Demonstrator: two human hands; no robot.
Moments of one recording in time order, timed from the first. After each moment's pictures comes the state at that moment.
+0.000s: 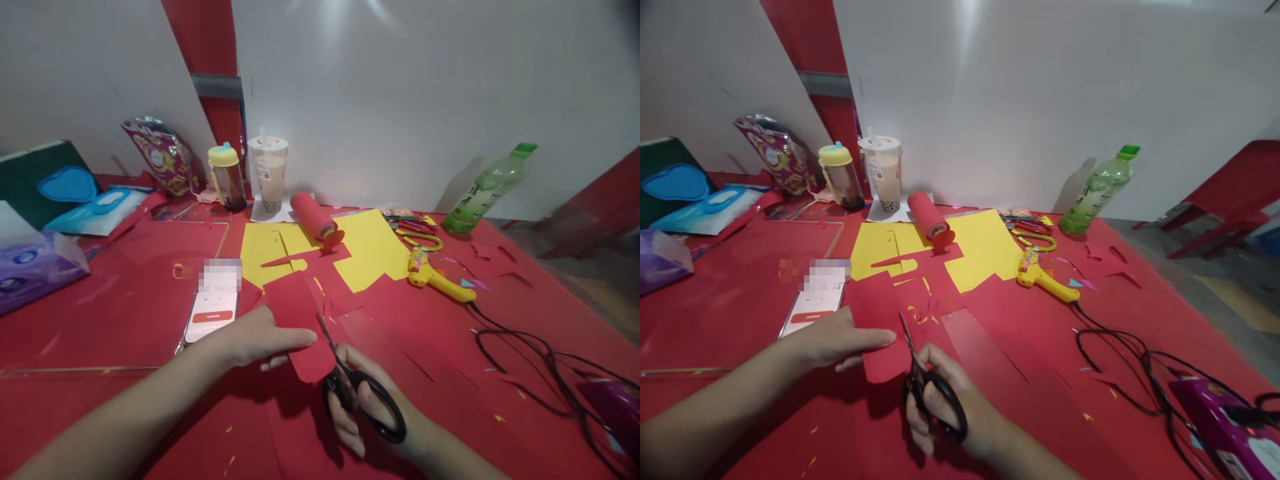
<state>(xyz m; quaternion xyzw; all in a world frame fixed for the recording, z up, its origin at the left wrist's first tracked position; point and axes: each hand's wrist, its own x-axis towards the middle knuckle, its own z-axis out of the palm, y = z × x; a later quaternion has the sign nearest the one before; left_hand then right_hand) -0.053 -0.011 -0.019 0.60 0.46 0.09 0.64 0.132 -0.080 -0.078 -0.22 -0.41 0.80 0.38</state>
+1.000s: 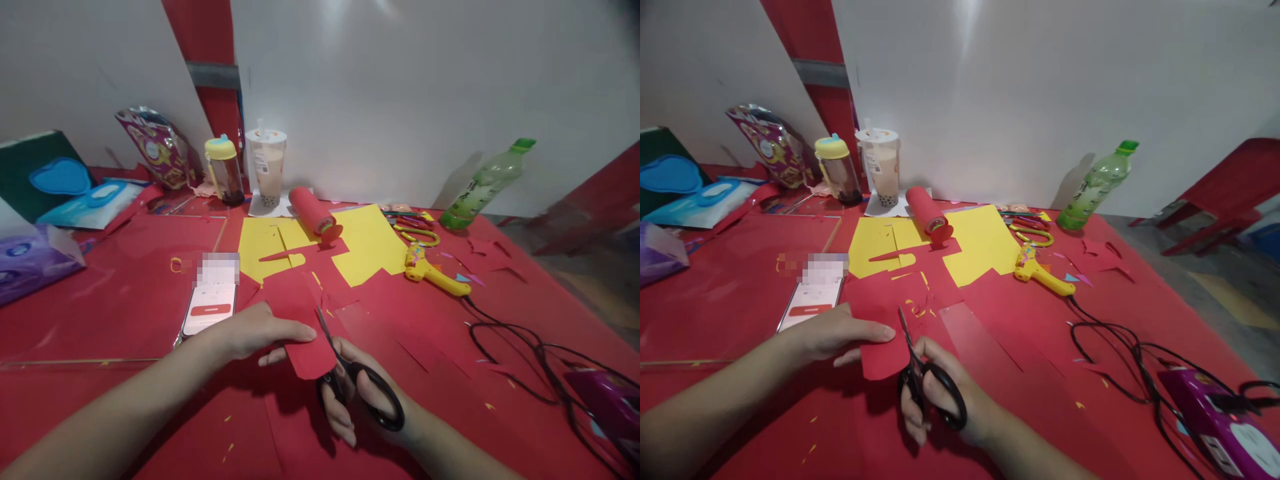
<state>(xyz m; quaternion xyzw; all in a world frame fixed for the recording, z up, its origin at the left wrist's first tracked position) -0.052 -0.008 -0.027 0.58 0.33 0.13 0.73 0.132 -0.078 -0.079 -0.16 -0.41 0.82 0.37</state>
